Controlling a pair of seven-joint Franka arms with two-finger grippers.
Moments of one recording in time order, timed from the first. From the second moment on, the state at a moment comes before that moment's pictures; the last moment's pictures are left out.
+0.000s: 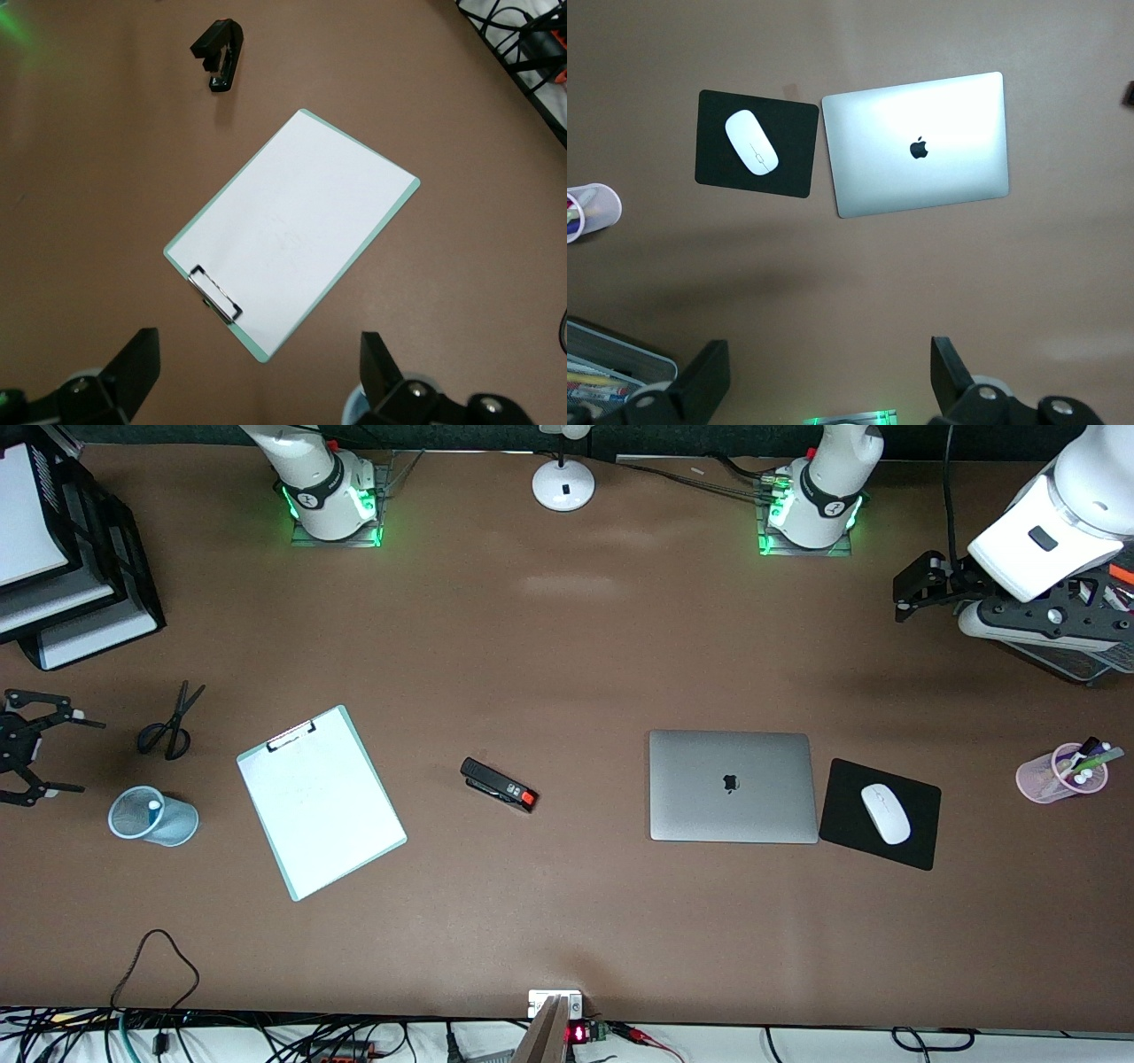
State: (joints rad) left arm 0.00 0.05 -0.19 -1.45 0.01 1.41 -0.05; right arm -0.28 0.52 -0.12 -1.30 0.52 1.56 -1.64
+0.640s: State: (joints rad) left arm 0.00 0.05 -0.19 -1.45 0.01 1.41 -0.05; right arm 0.00 0.35 -0.12 -1.38 0.35 1.58 -0.57
